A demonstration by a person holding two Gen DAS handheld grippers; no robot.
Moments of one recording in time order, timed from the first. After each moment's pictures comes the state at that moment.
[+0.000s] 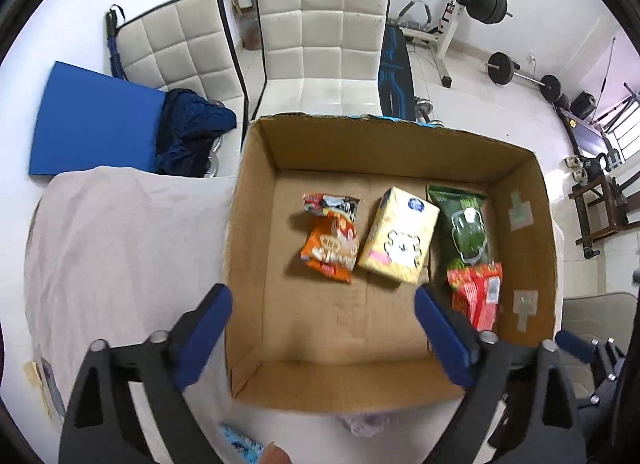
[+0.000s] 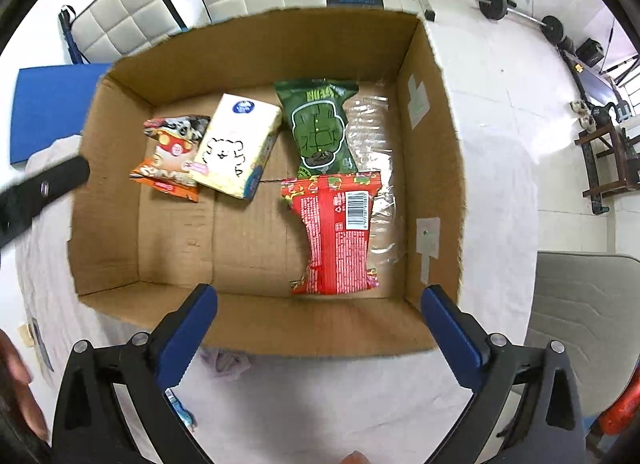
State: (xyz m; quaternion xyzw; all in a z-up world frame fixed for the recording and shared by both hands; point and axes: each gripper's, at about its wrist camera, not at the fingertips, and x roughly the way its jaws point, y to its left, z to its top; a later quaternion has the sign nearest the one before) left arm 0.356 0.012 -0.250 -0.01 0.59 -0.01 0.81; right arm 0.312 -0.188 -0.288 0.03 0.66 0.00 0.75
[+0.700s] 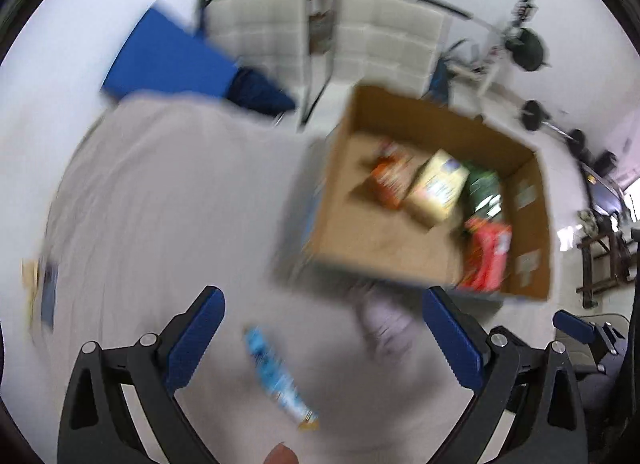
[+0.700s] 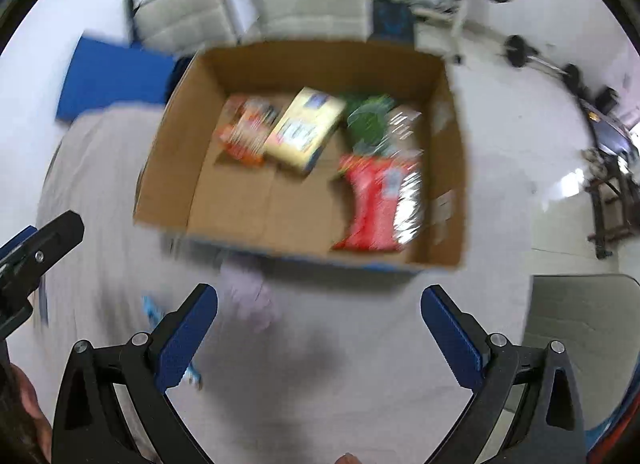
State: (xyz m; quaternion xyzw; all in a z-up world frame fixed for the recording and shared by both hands) left arm 0.216 0.073 -0.232 -0.09 0.57 0.09 0.81; right arm 0.225 -0.143 -0.272 -0.02 0.64 0.09 0.76
